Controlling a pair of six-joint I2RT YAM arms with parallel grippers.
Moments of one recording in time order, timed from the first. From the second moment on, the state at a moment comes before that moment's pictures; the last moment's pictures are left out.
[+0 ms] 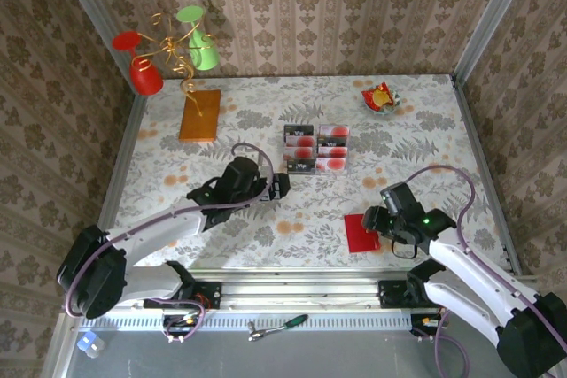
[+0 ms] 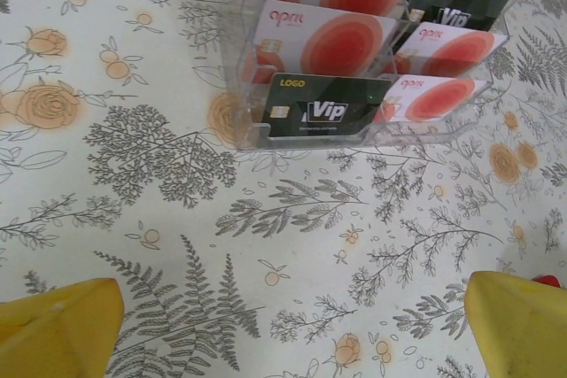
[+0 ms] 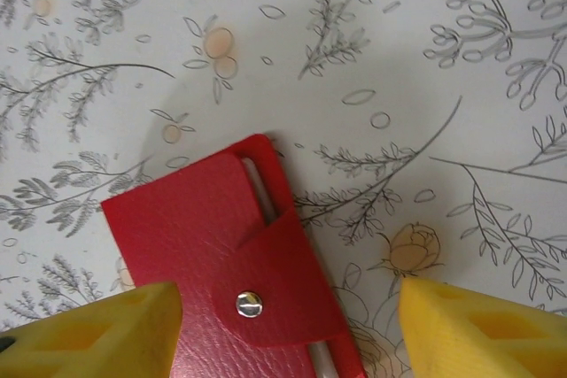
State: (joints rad) left arm -0.82 1.22 0.67 -0.12 -0.09 -0.65; right arm 0.42 0.82 0.45 -0.75 0.04 0.81
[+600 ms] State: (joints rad) left arm -0.89 1.39 0.78 -0.10 -0.12 -0.64; right arm 0.41 0.96 0.41 -0.61 -0.11 0.82
